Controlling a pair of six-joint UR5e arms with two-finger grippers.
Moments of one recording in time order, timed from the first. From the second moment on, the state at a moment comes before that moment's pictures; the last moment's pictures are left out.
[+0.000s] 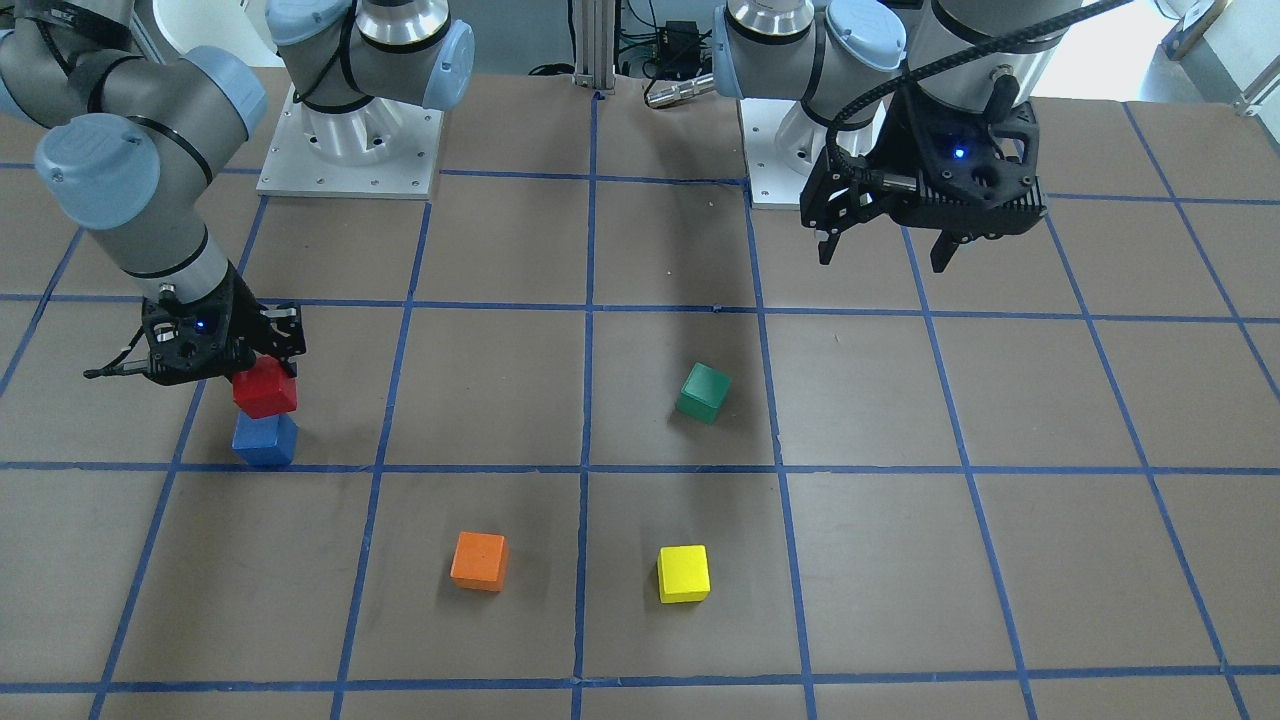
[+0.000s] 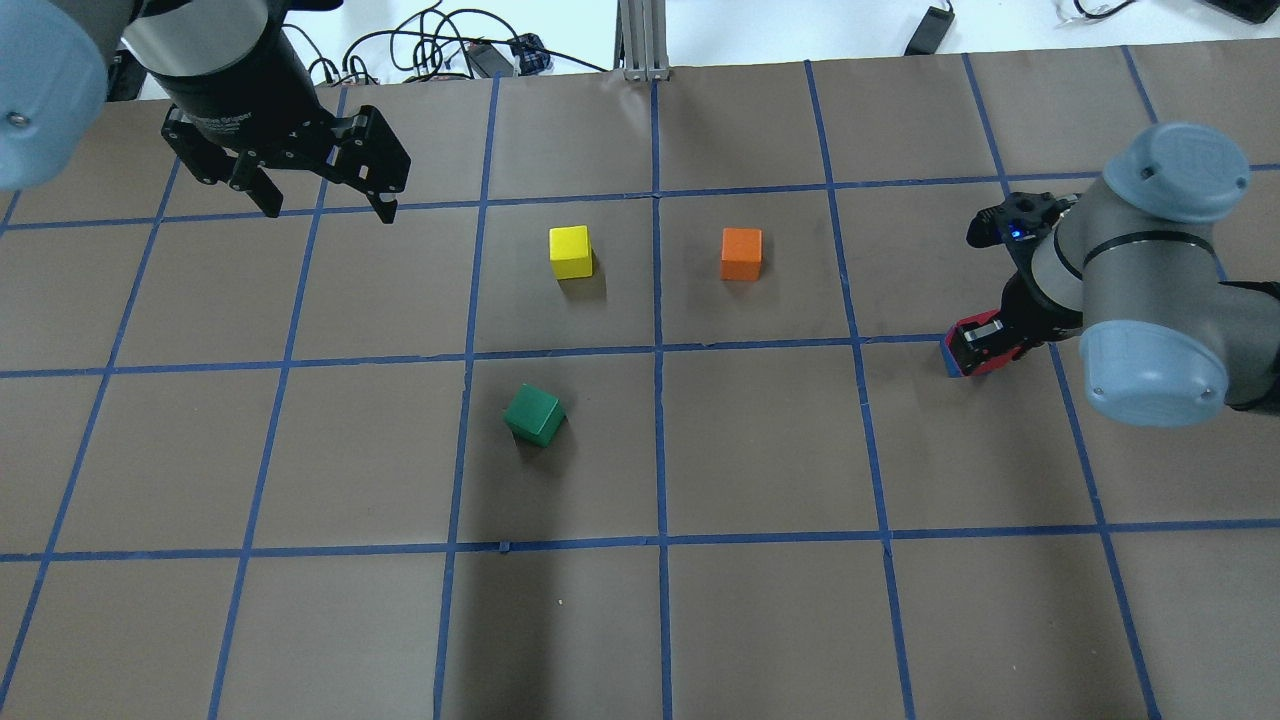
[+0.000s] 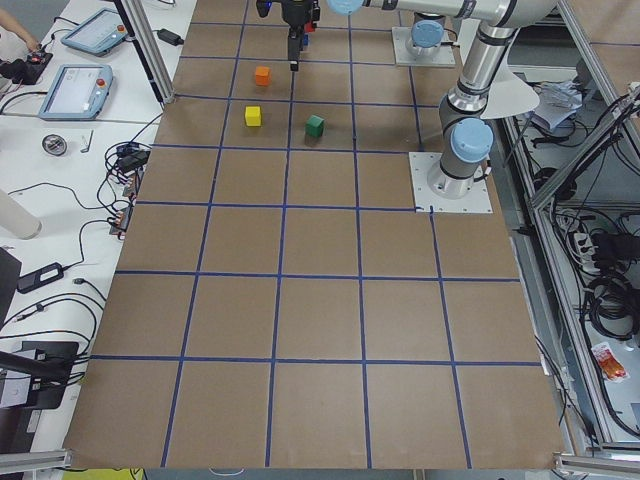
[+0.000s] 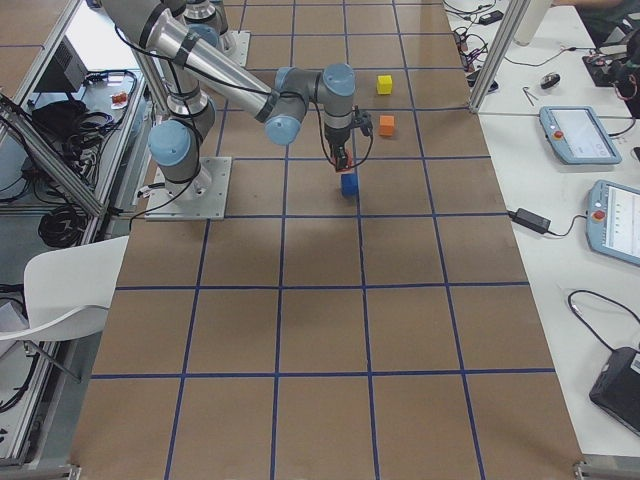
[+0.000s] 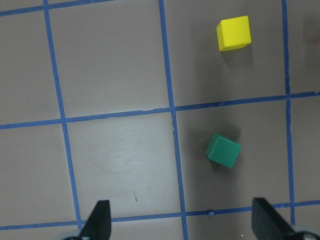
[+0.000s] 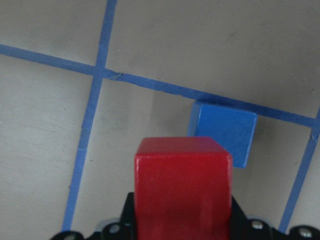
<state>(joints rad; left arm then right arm) -1.59 -1.60 -1.47 -1.60 1.61 0.07 1.29 -1.49 2.13 -2.26 -1.55 -0.55</state>
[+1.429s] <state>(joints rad) -1.59 -1.60 -1.48 -1.61 1.61 0.07 1.27 -1.45 2.14 -2.38 -1.54 -0.46</state>
